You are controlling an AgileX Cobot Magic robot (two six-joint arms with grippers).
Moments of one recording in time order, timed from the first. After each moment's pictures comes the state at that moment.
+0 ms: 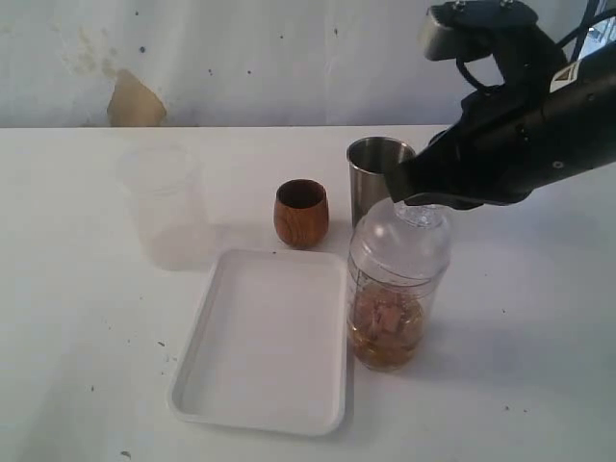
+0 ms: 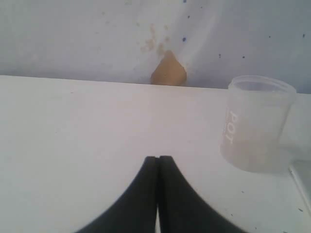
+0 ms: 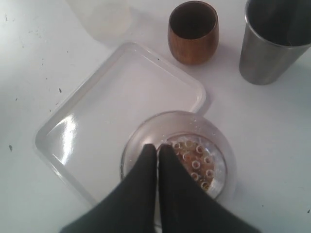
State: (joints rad) left arm 0.02 0.00 -0.01 -0.04 0.23 -0.02; right arm 0.29 1.28 -1.04 0.39 0.74 -0.33
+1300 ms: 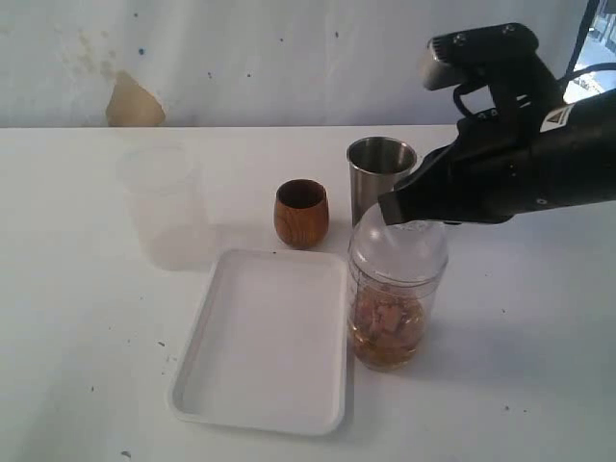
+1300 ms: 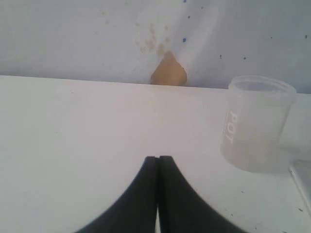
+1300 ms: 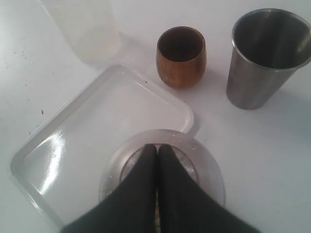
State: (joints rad) left arm 0.02 0.00 -0.01 -0.04 0.23 -0.02; right arm 0.32 1.25 -0.89 0.44 0.50 -0.41
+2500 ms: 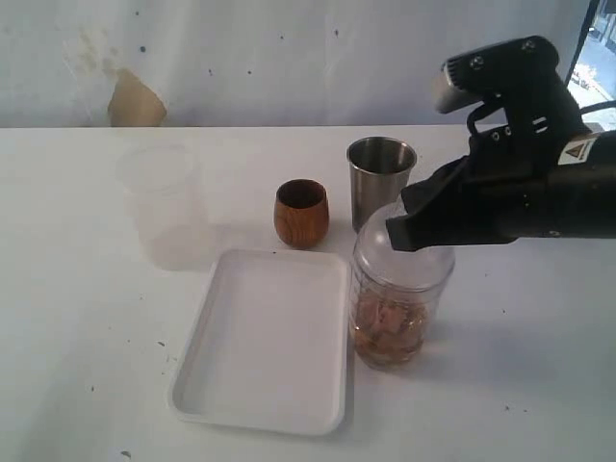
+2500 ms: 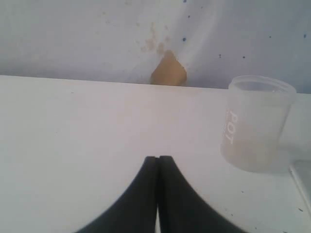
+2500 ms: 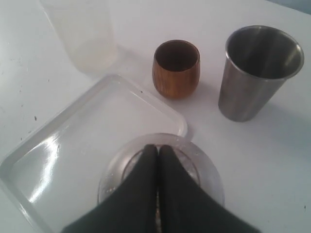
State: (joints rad) left arm 0.02 0.00 -0.01 -0.04 0.23 -0.02; right arm 0.36 1.17 -0.78 0.44 0.35 -0.44
